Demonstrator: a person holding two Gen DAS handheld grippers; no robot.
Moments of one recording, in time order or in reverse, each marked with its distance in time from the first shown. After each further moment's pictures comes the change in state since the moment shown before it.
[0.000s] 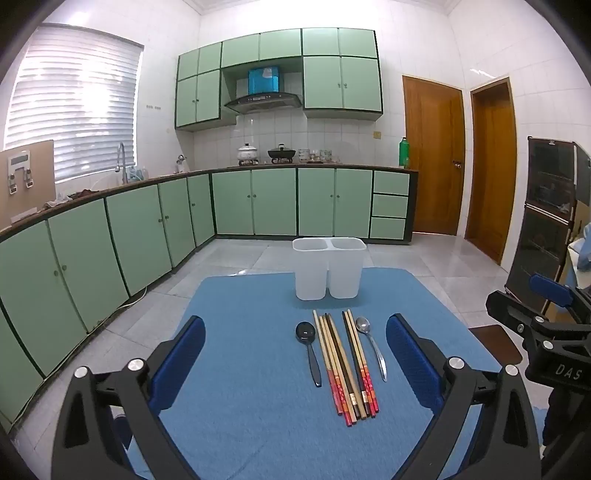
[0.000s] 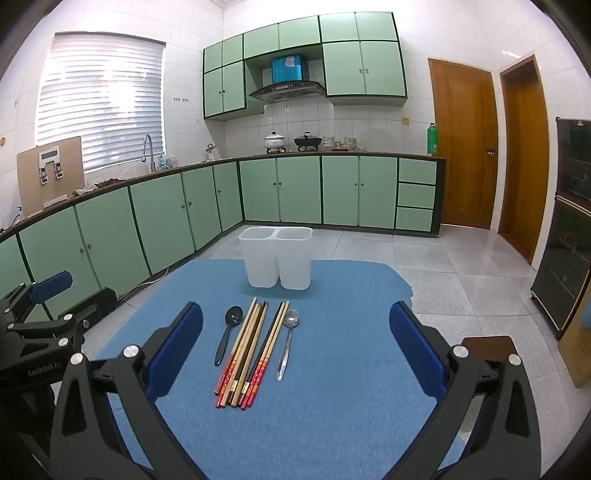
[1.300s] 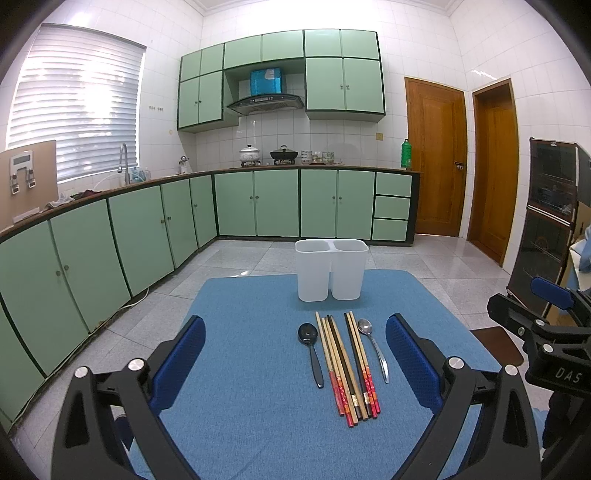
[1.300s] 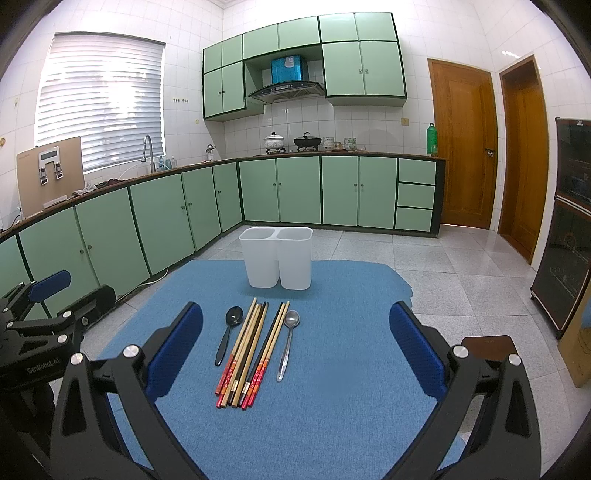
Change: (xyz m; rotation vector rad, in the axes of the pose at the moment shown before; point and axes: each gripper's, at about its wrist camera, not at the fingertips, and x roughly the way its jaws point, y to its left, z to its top) left arm 0.000 0.004 0.003 -0.003 -0.003 0.005; right arm 0.000 -0.001 0.002 0.000 -0.001 0.001
